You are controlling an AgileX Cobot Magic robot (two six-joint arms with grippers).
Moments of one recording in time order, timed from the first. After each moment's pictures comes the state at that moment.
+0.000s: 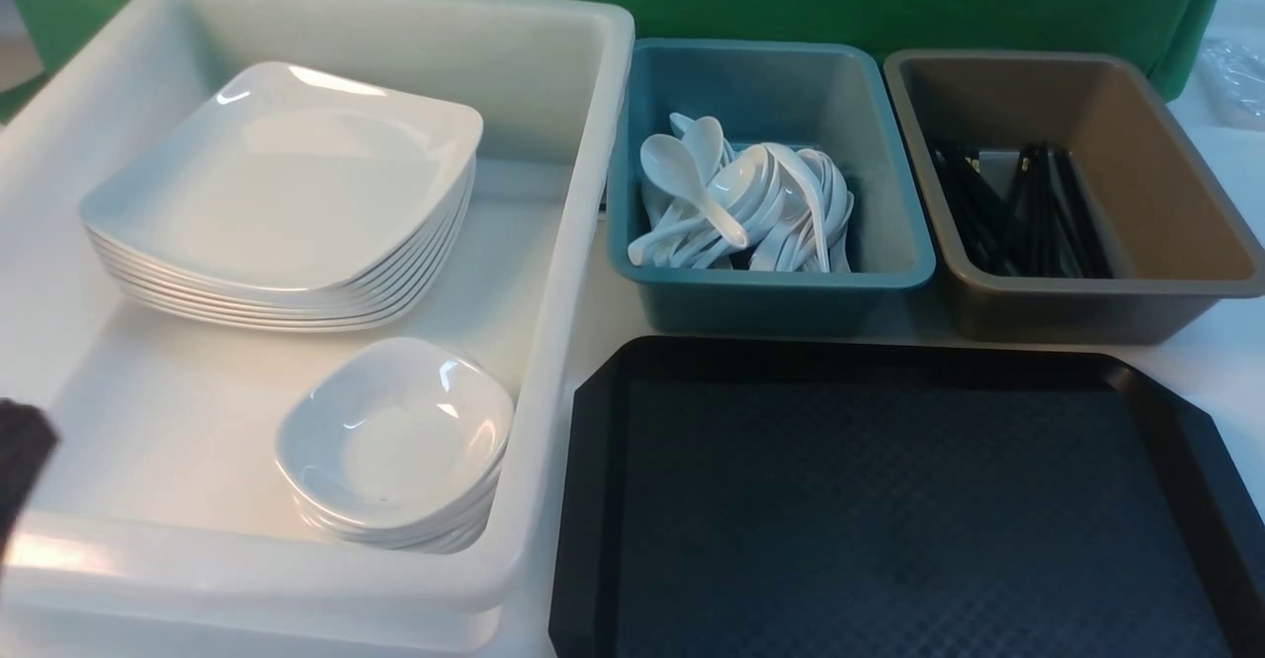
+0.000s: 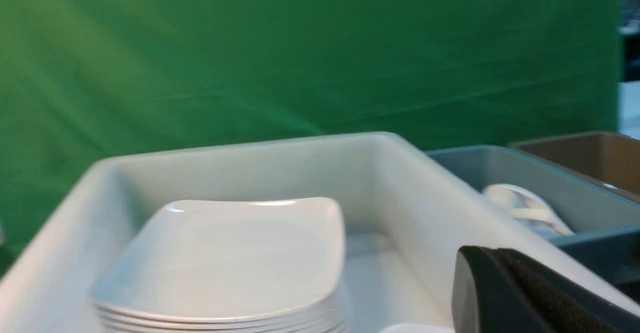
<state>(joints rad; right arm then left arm) 0.00 0.00 0.01 0.17 0.24 -0.17 -0.21 0.13 -0.13 0.02 -0.02 0.03</state>
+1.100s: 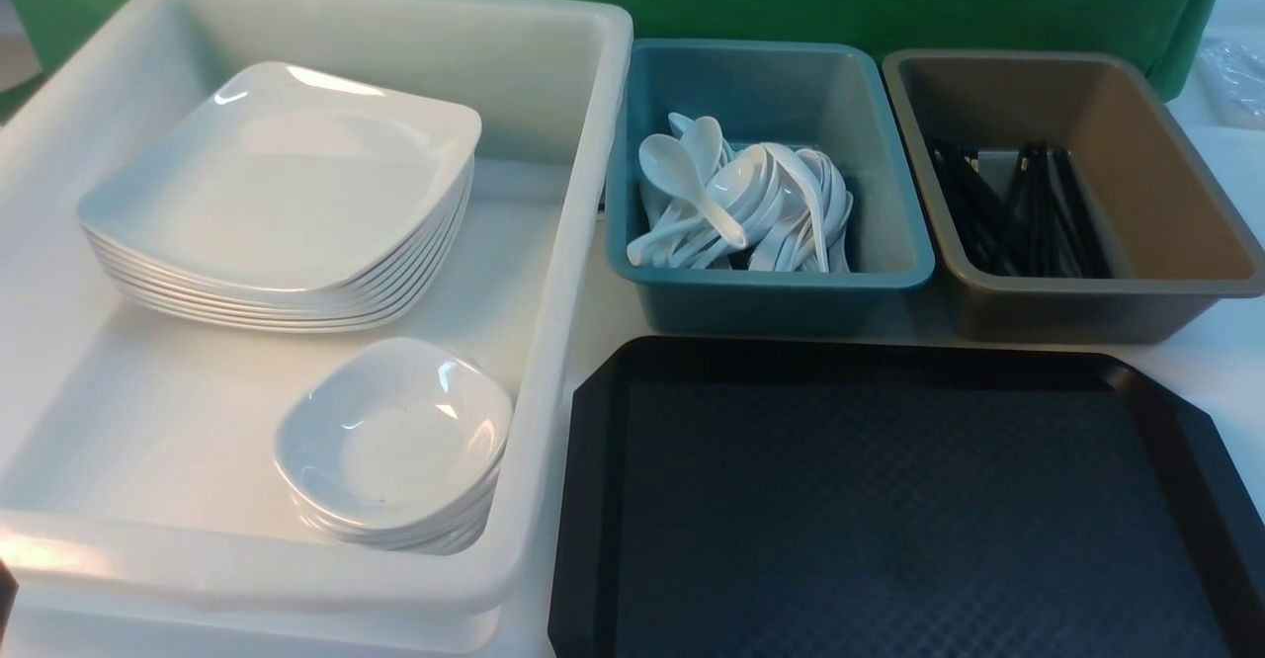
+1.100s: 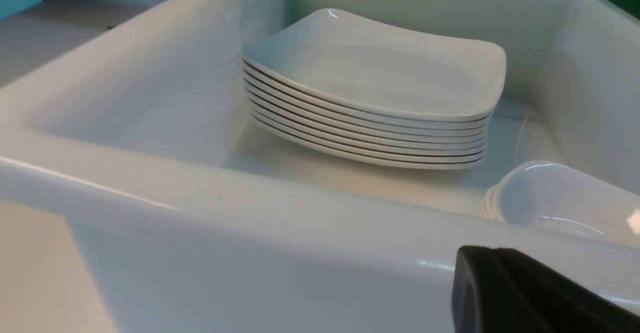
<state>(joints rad) 0.00 0.00 0.01 0.17 0.23 -0.17 0.08 0.00 0.01 -0.14 0.24 0.03</state>
